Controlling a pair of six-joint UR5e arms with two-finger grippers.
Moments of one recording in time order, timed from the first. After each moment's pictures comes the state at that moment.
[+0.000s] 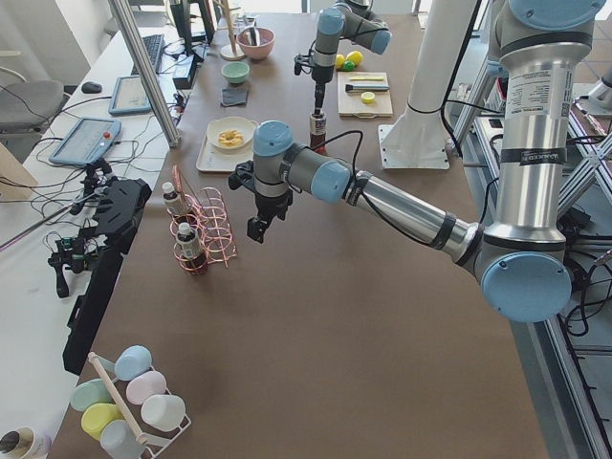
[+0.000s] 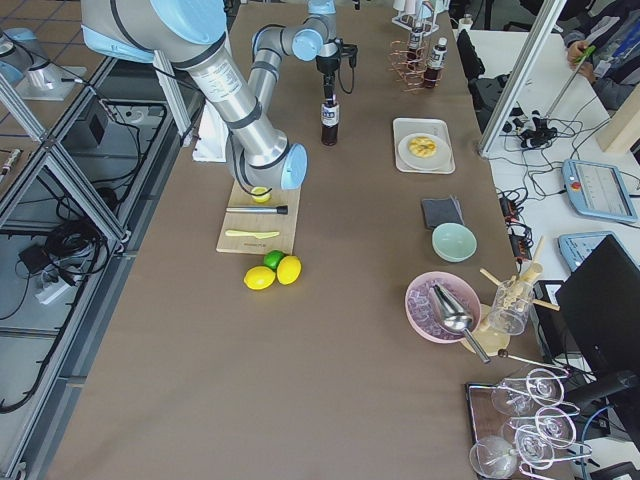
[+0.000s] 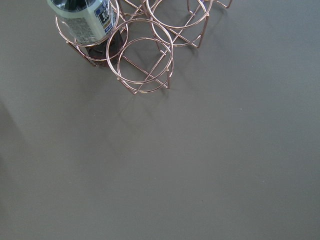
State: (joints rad) left arm -1.31 -1.57 -2.00 -1.56 -2.29 0.09; right arm 0.44 -0.66 1.81 -1.92 1.76 1.29
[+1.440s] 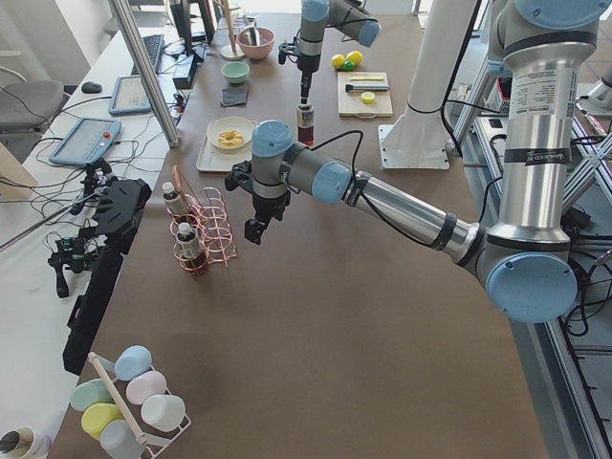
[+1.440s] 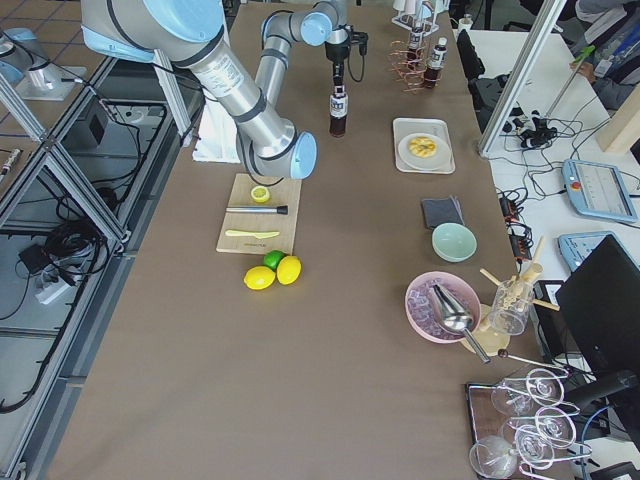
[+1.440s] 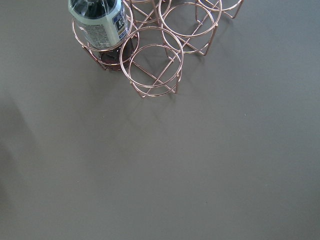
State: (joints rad) left arm -1.34 -1.57 -2.00 -1.56 -2.30 0.09; right arm 0.54 -0.50 1.69 -2.00 1.82 1.22
